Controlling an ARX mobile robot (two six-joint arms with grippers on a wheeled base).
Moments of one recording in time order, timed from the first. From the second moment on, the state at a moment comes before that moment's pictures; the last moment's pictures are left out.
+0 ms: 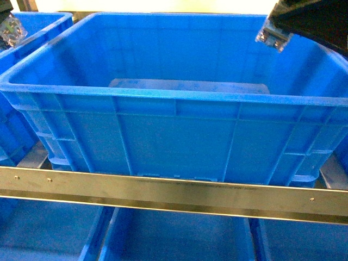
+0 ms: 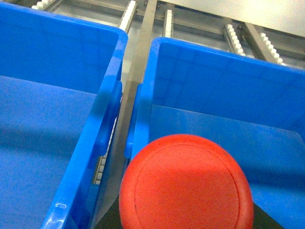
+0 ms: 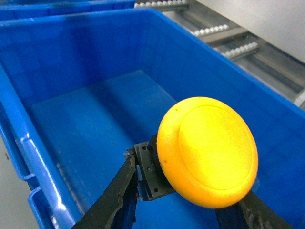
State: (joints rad) left arm -0.08 1.27 0.70 0.38 -0.05 -0.23; right arm 0.17 1.43 0.86 0.35 -0.54 -0.42
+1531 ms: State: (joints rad) left arm -0.10 1.27 0.70 0.40 -0.03 -0.23; right arm 0.30 1.72 1.12 0.29 -0.49 -0.54
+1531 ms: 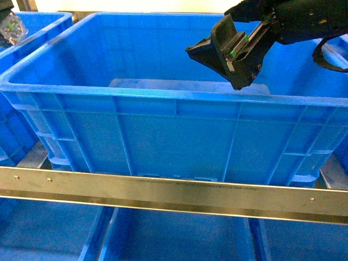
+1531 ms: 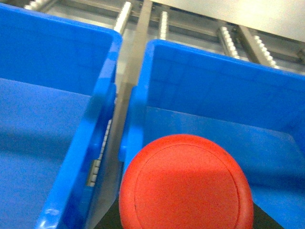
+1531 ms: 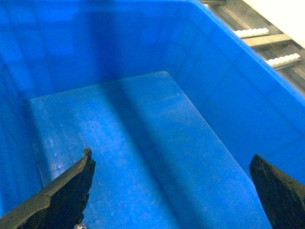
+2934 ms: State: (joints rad) left arm -0.19 1.40 0.58 0.82 -0.20 -0.07; right arm 0.27 1.54 0.71 0.84 0.24 -0.11
